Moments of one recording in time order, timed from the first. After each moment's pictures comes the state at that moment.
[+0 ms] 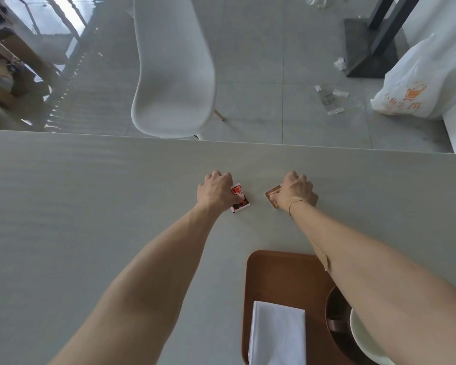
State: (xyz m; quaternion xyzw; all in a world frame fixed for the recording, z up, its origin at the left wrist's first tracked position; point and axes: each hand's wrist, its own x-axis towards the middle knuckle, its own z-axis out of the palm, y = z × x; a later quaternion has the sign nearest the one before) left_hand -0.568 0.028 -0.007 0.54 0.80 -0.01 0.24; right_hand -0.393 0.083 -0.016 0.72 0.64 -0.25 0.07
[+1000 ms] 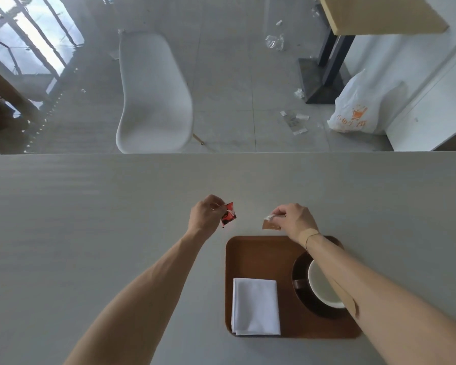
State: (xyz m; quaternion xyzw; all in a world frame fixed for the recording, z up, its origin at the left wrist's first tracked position) left_hand -0.515 -0.064 0.034 0.41 0.77 0.29 0.38; right_hand -0.290 -0.019 0.049 0.65 0.67 -0.36 -0.05
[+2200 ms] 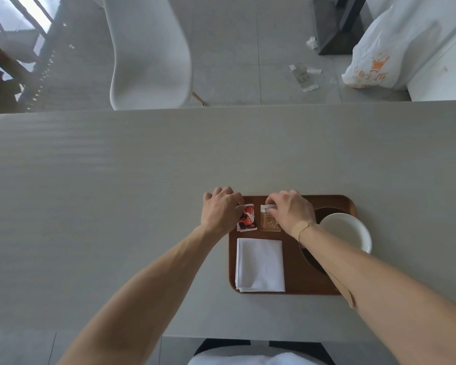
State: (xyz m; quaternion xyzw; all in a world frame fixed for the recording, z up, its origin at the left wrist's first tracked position) left_hand -0.477 -0.119 -0.010 0.66 0.72 0.05 0.20; right_hand -0.297 -0.077 -0.005 0.58 0.78 -0.22 0.04
